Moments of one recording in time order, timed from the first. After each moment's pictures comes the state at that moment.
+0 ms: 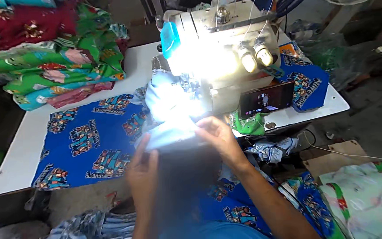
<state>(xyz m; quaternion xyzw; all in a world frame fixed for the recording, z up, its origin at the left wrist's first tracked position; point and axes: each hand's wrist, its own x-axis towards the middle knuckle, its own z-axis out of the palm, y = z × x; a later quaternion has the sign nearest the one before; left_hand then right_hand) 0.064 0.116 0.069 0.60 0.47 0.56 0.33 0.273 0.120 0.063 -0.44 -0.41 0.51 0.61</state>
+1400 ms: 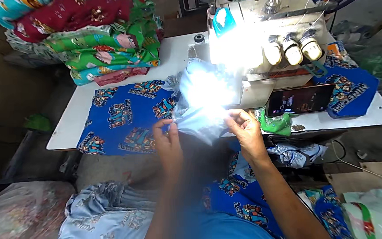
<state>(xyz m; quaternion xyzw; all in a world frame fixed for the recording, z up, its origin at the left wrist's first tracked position) 0.069 0.131 0.060 0.56 0.55 0.57 0.25 0.268 0.116 0.066 -0.48 -0.42 0.45 0.63</state>
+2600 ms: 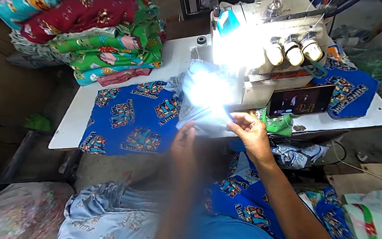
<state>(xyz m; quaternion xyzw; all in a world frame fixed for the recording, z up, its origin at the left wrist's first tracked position) 0.100 0.114 0.055 0.44 0.45 0.64 0.44 0.276 0.112 0.059 -0.50 -0.44 0.42 0.62</state>
